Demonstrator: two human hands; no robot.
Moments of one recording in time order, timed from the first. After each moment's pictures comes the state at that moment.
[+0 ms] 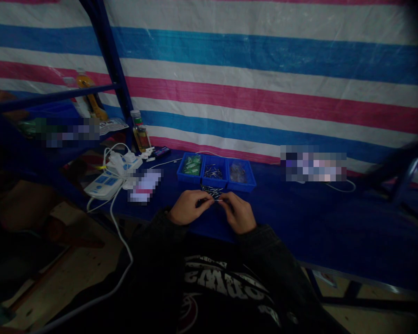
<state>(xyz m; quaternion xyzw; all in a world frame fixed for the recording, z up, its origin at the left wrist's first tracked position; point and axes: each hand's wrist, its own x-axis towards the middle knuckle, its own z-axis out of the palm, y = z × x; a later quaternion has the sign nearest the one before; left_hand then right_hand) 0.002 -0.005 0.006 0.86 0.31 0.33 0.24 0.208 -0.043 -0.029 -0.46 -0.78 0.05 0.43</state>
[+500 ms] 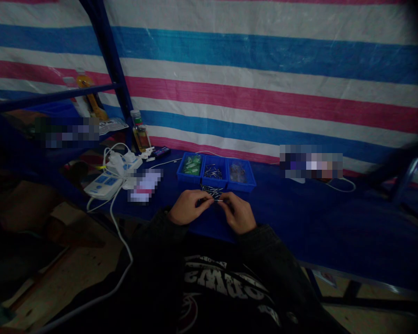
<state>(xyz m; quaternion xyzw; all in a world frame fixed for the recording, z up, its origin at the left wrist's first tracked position) 0.002 -0.005 0.007 0.85 0.31 0.34 0.24 0.209 -0.043 -0.031 -0.47 -0.77 0.06 0.43</state>
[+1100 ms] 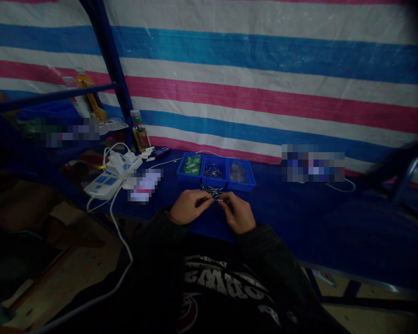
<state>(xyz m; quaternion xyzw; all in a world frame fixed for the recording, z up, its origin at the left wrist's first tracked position) 0.002 -0.005 0.007 0.85 0.31 0.34 0.24 0.208 -0.044 -0.030 -0.47 -0.76 0.06 0.44</state>
